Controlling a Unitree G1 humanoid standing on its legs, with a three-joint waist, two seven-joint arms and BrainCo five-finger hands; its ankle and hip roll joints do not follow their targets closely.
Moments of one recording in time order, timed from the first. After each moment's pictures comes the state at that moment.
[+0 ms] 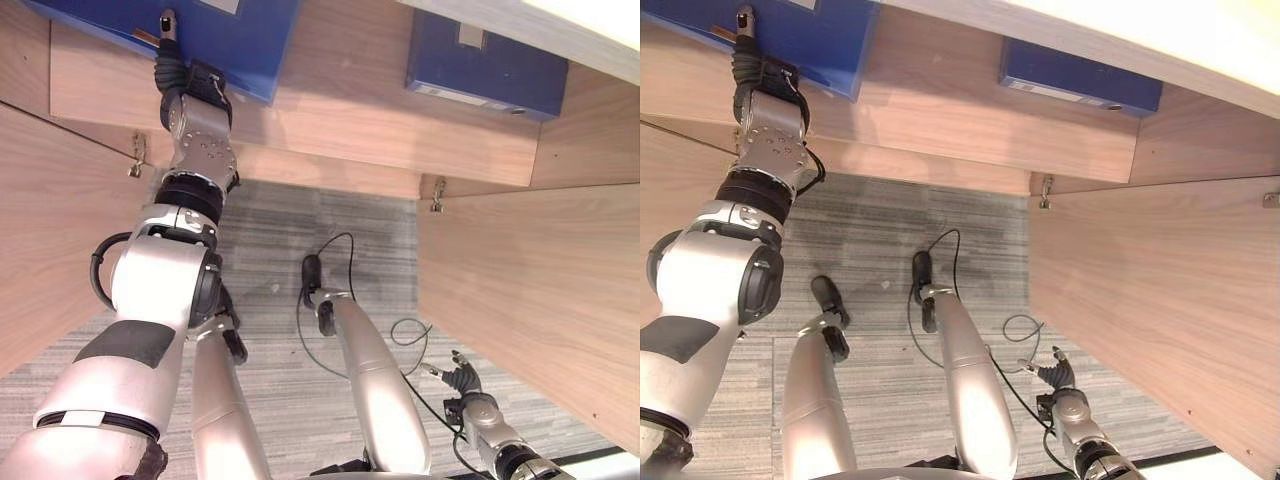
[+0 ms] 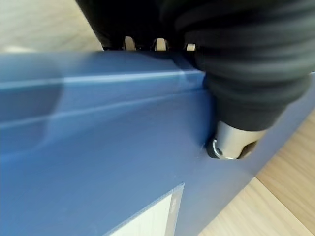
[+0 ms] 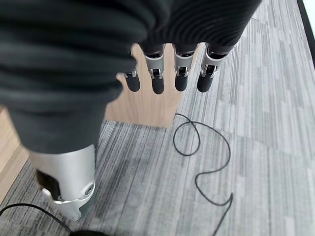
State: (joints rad) left arm -1.43 0.37 -0.08 1.14 -1.25 -0.28 0.38; right arm -0.16 -0.33 0.35 1.05 0.33 -0.17 -0.26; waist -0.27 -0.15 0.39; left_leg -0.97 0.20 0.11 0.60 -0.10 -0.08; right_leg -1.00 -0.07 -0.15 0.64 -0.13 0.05
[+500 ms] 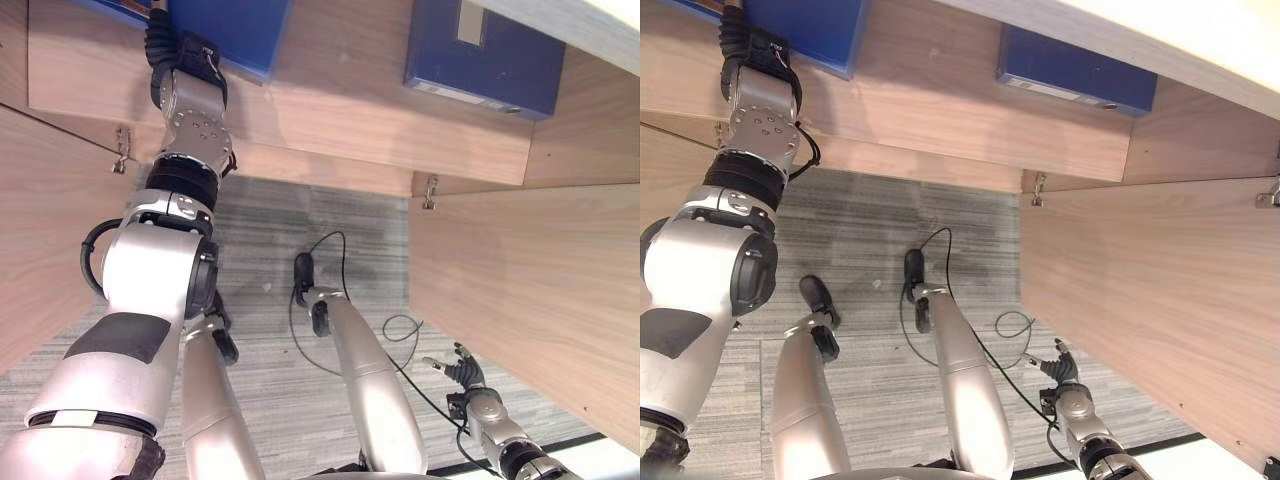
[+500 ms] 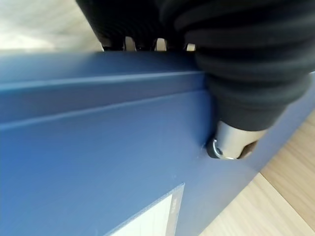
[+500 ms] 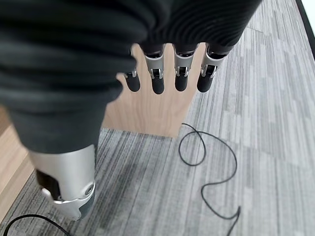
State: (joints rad) left arm -1.47 0.37 -0.08 1.14 -1.25 -0.27 0.38; right arm -0.16 -0.36 0.35 1.01 0.33 -0.17 -0.26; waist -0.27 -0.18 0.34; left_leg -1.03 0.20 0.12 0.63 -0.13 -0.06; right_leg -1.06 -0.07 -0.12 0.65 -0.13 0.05
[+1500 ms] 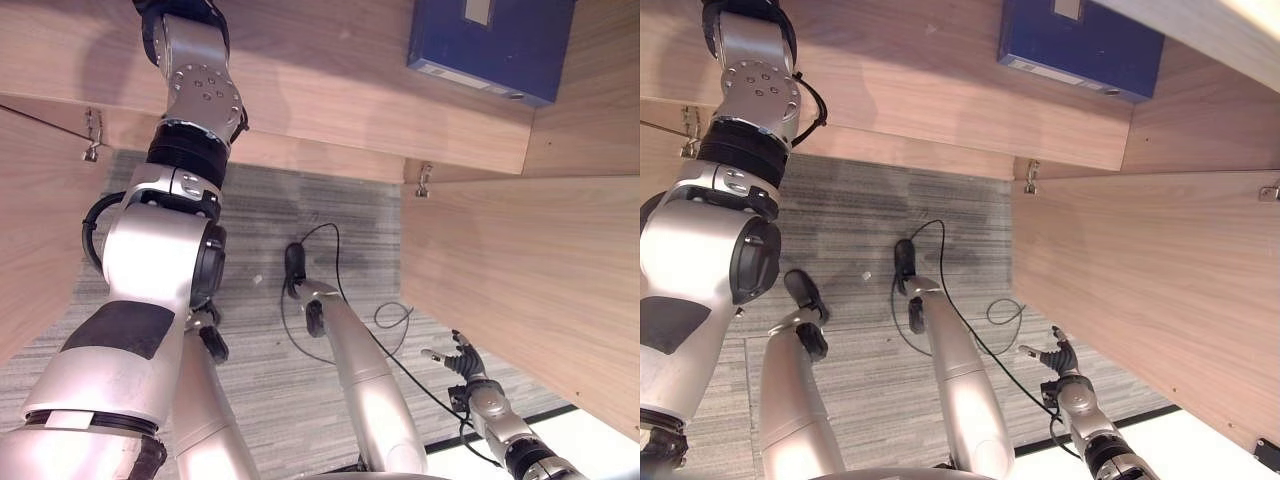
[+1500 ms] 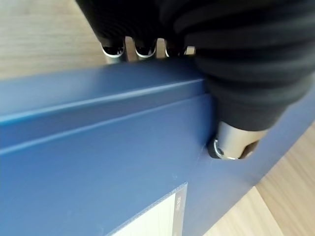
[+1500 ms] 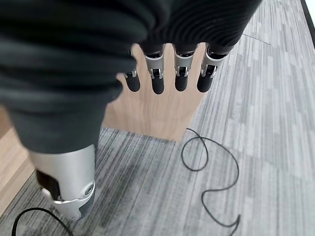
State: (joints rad) left arm -1.57 0.34 -0.09 1.06 -1.37 -0.40 0.42; right arm -0.14 -0.40 0.36 0.90 0.25 -0.17 -0.25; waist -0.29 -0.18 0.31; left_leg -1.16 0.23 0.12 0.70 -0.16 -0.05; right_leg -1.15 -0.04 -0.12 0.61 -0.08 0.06
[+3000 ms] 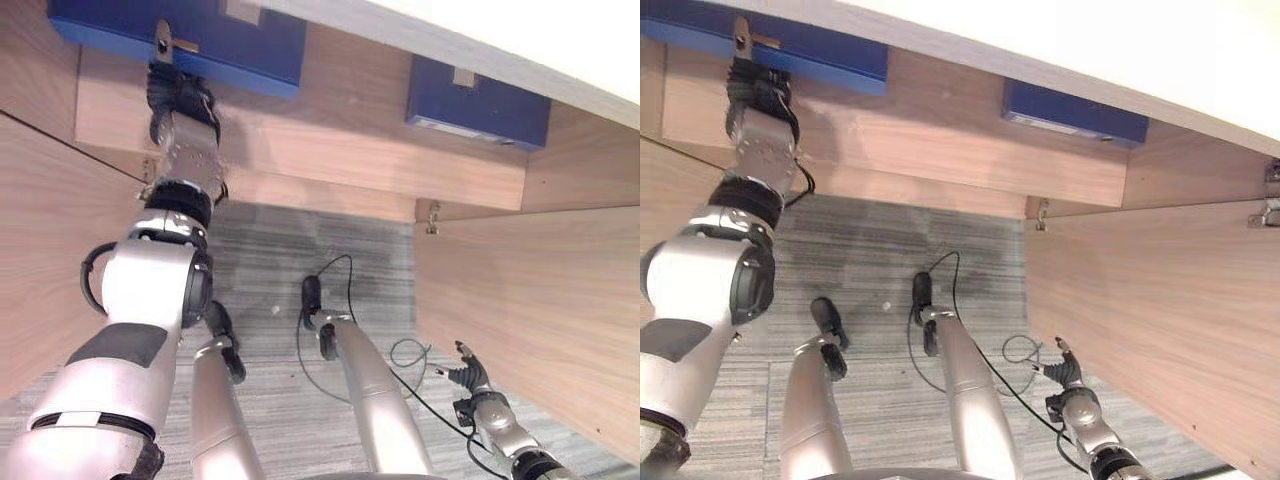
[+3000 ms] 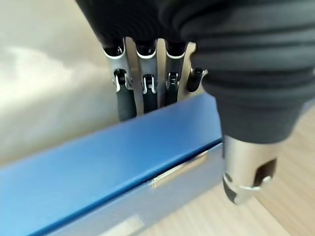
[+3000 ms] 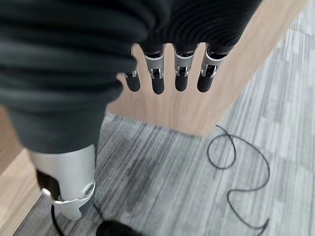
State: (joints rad) left arm -1.32 0.38 0.02 1.22 -1.16 -0.22 0.33; right arm -0.08 -0.41 0.36 0.91 0.22 -0.18 -0.26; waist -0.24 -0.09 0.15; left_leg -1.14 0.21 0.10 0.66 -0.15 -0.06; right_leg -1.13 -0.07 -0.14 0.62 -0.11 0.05
